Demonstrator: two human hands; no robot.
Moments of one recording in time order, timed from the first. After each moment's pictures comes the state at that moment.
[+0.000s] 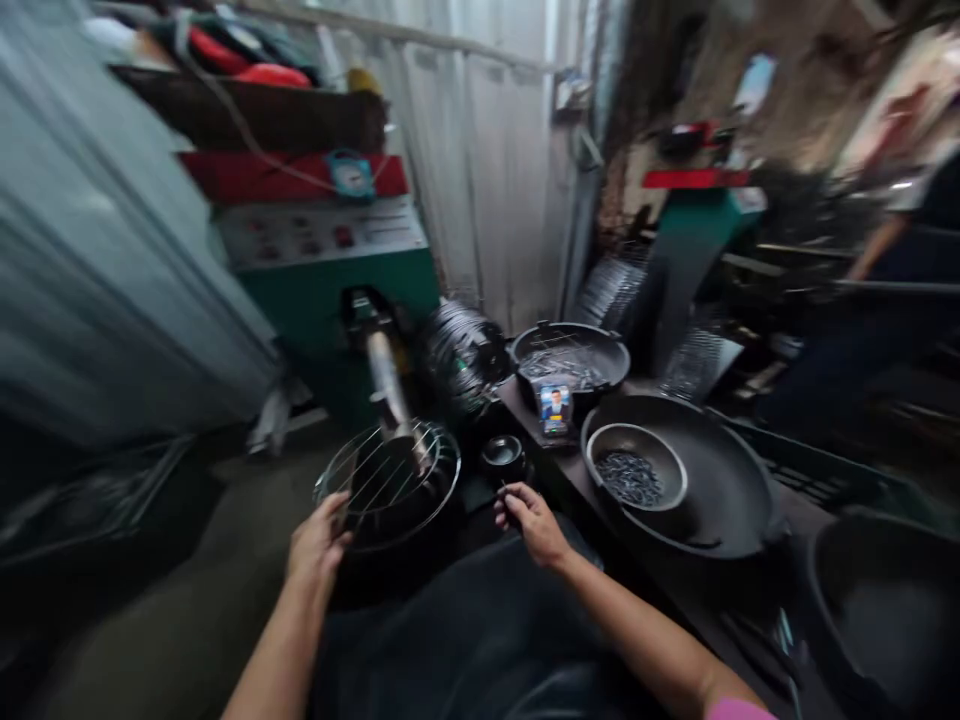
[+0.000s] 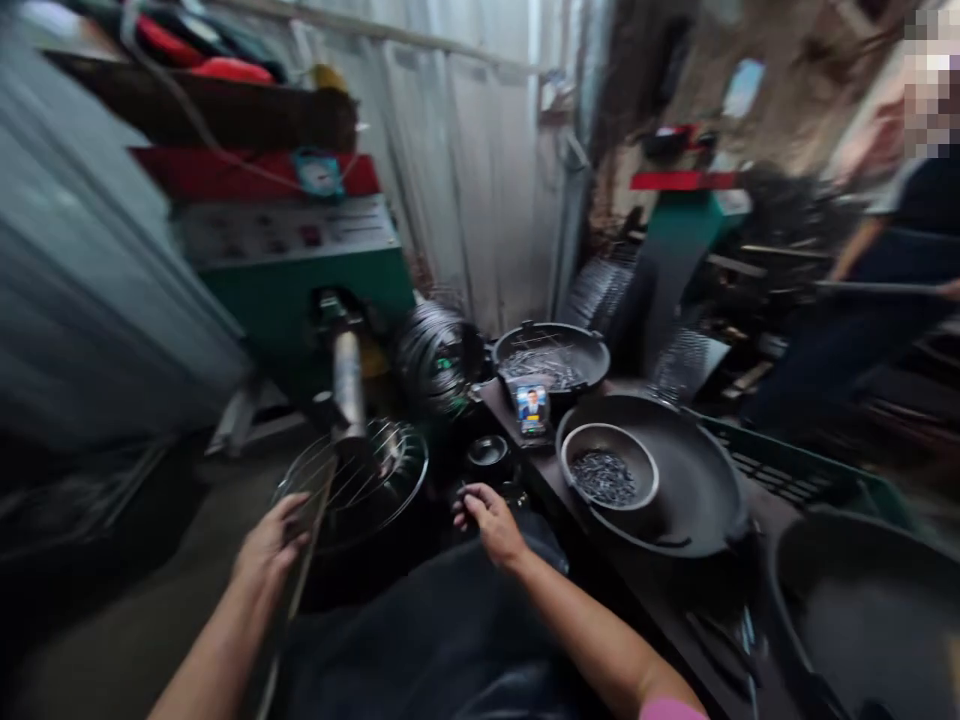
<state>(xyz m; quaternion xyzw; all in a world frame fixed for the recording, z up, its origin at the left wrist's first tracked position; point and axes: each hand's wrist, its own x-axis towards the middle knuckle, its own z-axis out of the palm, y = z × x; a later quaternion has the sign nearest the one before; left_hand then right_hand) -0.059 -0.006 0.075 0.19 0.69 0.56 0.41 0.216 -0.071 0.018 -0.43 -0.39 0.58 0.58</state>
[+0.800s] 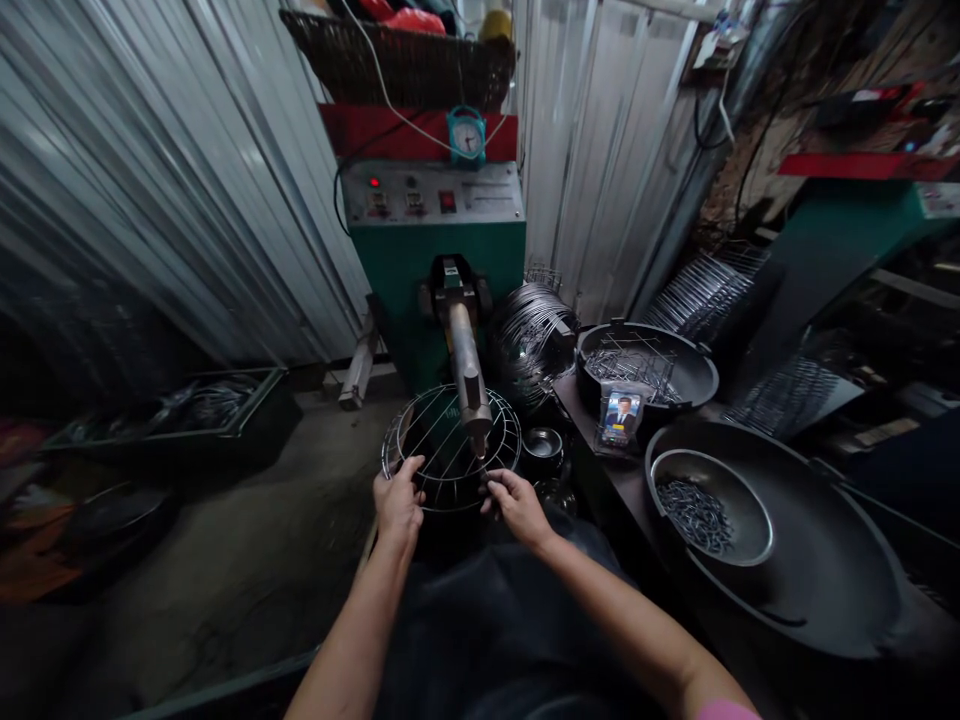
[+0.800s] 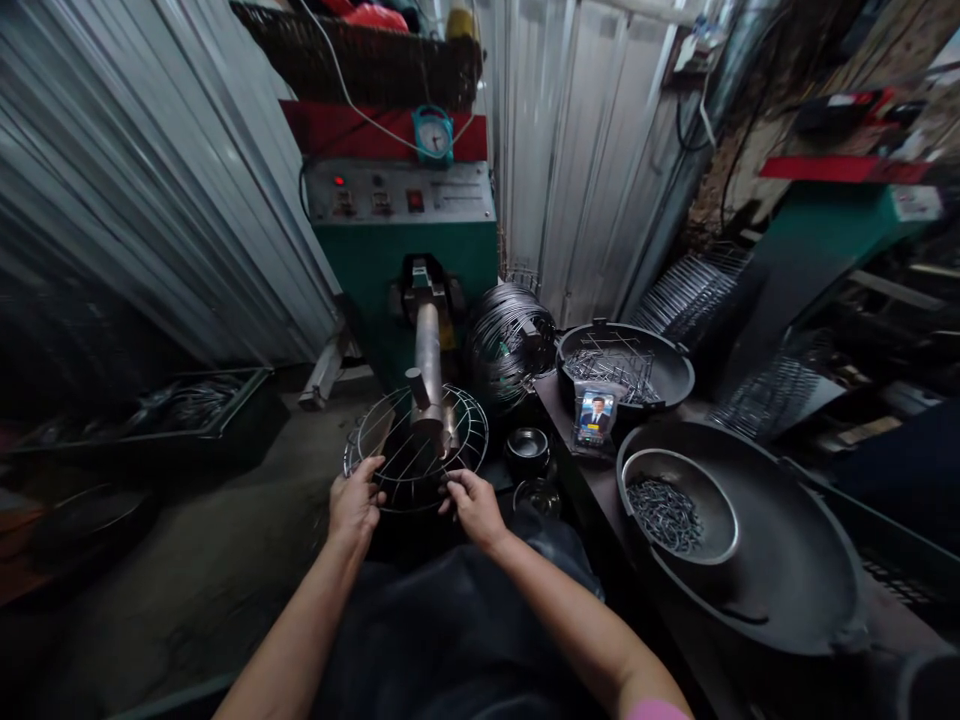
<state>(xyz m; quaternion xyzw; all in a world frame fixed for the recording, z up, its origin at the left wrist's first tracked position) -0.039 -0.002 0.059 0.12 0.63 0.66 0.39 0.126 -0.016 0.029 -0.43 -0.53 0.58 0.45</state>
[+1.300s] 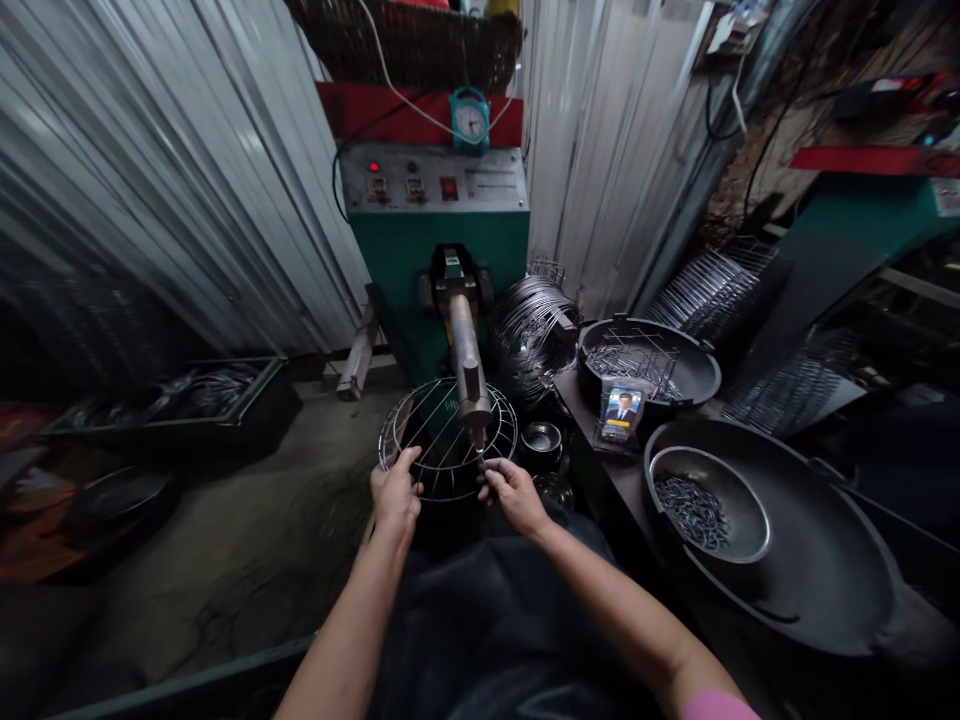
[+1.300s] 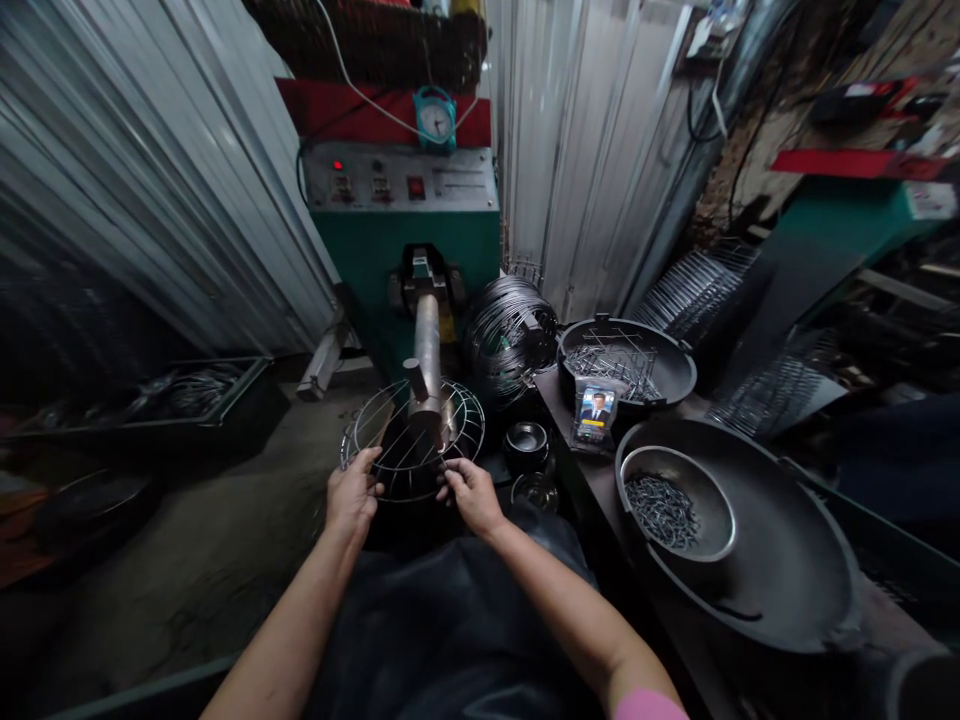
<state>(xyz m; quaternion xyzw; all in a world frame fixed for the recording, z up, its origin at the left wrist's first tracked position) -0.040 0.001 0.056 0.12 0.62 0.67 0.40 0.125 -0.008 0.028 -0.41 -0.51 0.60 0.47</state>
